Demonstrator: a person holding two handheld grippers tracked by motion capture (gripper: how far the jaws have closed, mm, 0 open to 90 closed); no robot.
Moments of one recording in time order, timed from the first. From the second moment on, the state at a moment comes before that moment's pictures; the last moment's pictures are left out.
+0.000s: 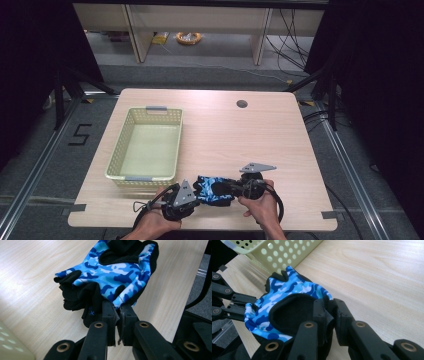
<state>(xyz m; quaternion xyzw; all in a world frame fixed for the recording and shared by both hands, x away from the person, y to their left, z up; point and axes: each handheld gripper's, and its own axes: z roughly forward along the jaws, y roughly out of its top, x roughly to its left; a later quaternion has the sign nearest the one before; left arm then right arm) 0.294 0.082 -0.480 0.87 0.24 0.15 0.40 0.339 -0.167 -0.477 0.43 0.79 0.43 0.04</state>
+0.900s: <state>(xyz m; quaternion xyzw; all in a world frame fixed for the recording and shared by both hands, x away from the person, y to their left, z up) 0.323 0.143 -0.398 0.86 0.26 0.18 0.40 0.386 -0.108 -0.398 0.39 0.80 0.45 0.03</state>
